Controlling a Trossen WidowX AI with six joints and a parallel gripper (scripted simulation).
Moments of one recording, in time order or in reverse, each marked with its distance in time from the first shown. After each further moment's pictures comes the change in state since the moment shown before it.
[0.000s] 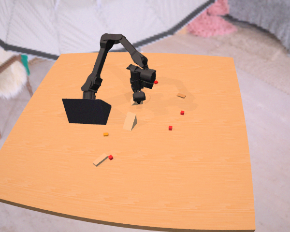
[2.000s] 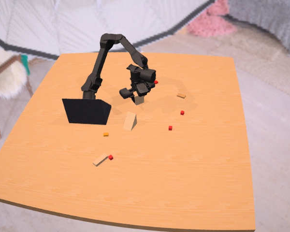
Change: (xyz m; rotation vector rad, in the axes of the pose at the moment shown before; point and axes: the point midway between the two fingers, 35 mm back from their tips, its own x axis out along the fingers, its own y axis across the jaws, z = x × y) arm 0.000 0.000 0.000 1.191 0.001 -0.001
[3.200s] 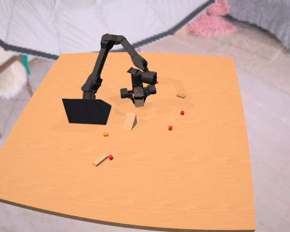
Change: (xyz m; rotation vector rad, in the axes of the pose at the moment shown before) arm 0.019 0.003 0.001 0.375 -0.007 0.000
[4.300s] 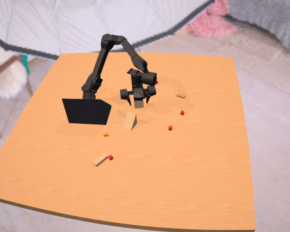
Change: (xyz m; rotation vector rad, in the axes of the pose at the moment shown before) arm 0.005 -0.002 0.000 0.000 0.003 -0.004
